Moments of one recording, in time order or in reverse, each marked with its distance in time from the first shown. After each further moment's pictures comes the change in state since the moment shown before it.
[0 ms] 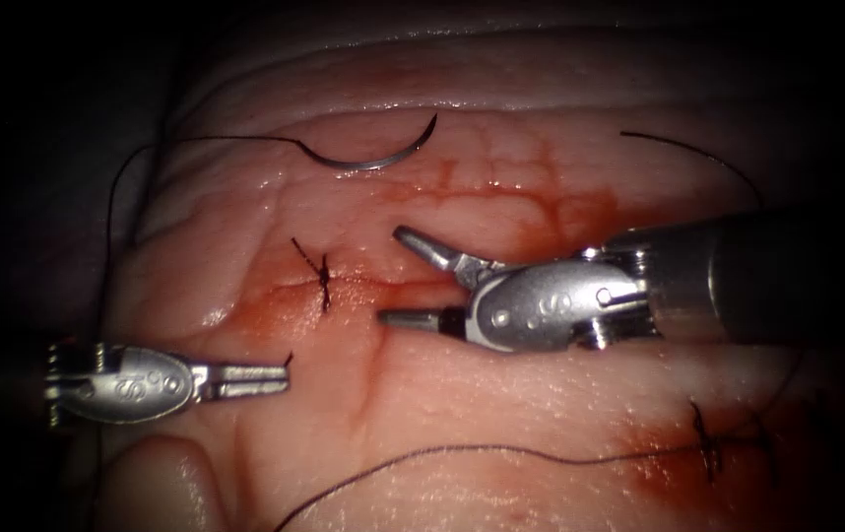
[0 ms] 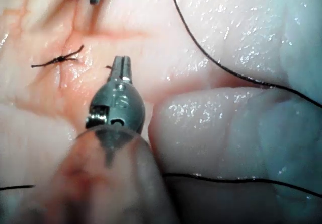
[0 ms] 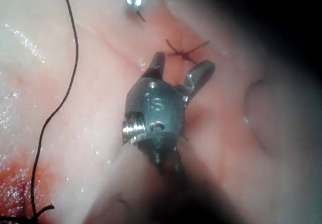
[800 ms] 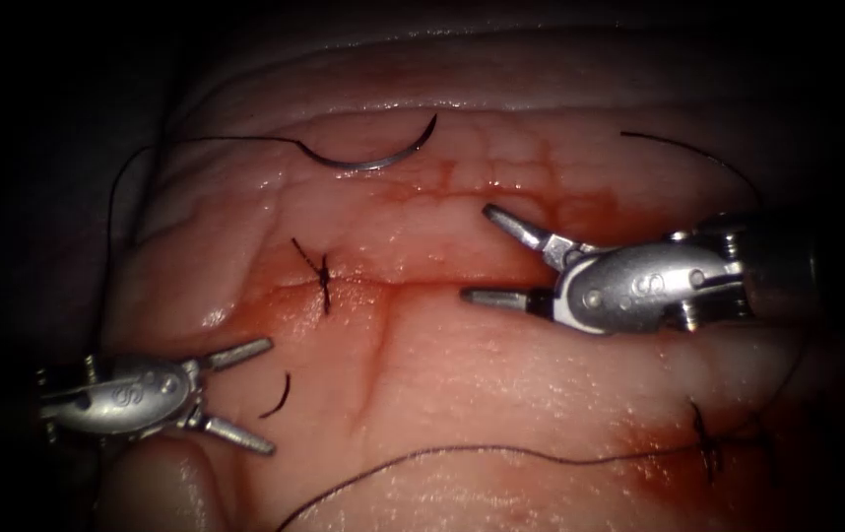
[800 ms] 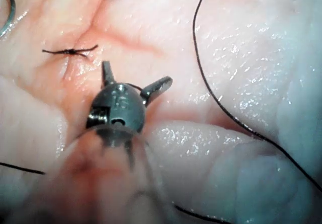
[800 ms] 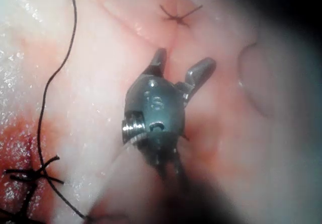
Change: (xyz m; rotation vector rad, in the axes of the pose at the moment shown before) right arm -0.001 0.004 -0.003 -0.036 -0.037 0.040; left arm 0.003 -0.002 -0.002 -0.039 -0.051 -0.258
